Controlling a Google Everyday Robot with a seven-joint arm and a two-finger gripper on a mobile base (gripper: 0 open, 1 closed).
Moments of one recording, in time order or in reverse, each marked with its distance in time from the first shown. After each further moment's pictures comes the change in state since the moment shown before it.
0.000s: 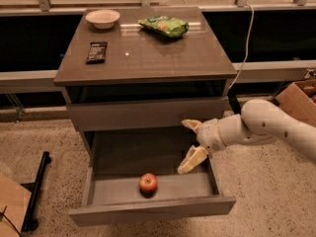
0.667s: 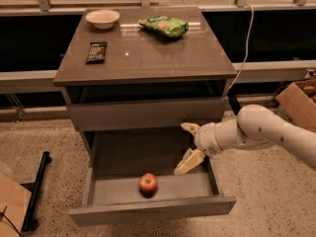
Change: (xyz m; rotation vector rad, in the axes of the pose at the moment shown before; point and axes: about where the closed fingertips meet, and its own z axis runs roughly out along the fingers) arm 0.010 -0.001 0.013 0.027 0.003 0.039
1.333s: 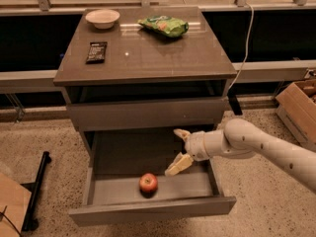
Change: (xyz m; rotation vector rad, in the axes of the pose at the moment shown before) arm 0.035 -0.024 0.063 0.004 -0.093 0.035
